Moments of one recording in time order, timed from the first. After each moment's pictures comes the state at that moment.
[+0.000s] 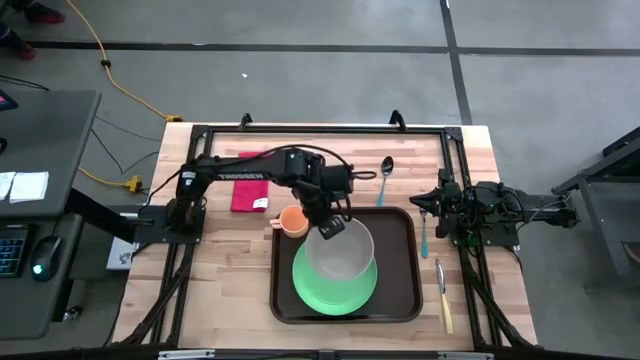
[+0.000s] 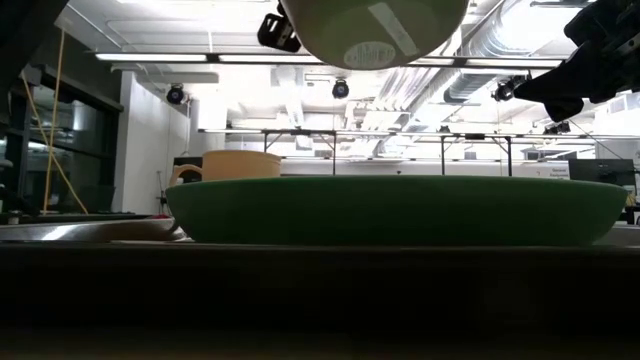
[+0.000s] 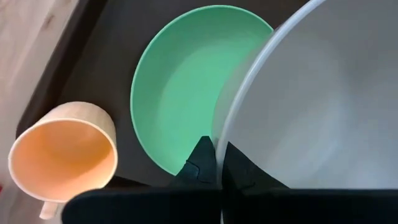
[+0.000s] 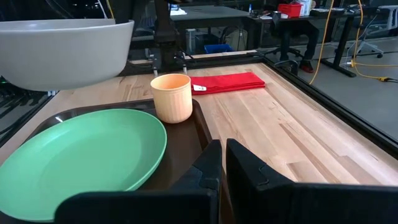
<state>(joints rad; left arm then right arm) -0.01 2.02 2.17 -1.38 0.27 -0.62 0.05 0.01 0.21 -0.38 0.19 0.10</state>
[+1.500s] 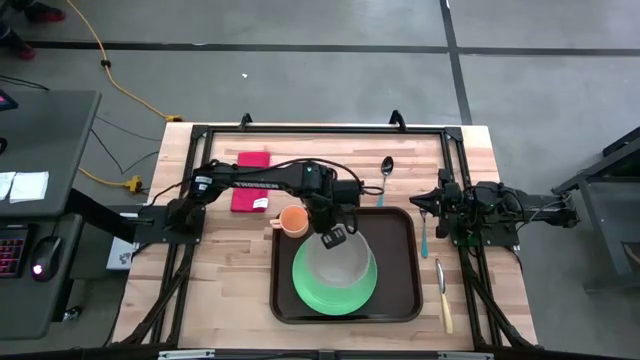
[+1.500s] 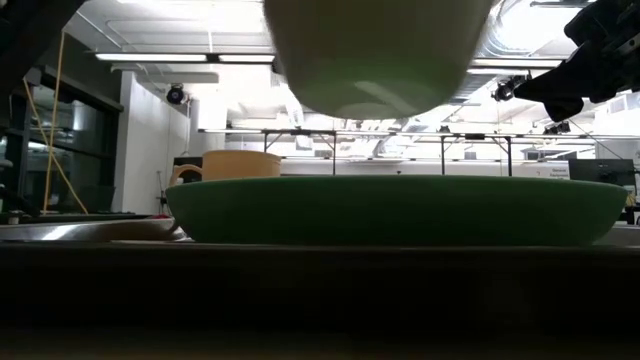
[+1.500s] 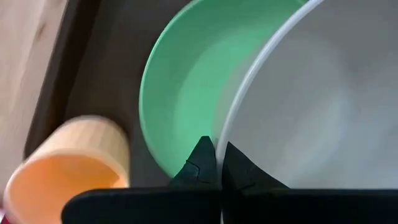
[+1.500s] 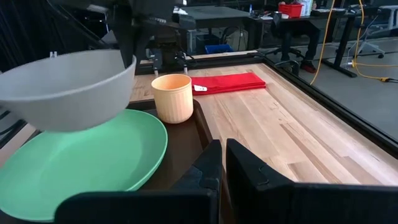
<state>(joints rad) -0.03 2.13 2.17 -1.37 0.22 -0.50 0.05 0.01 0.21 -0.38 0.19 0.10</state>
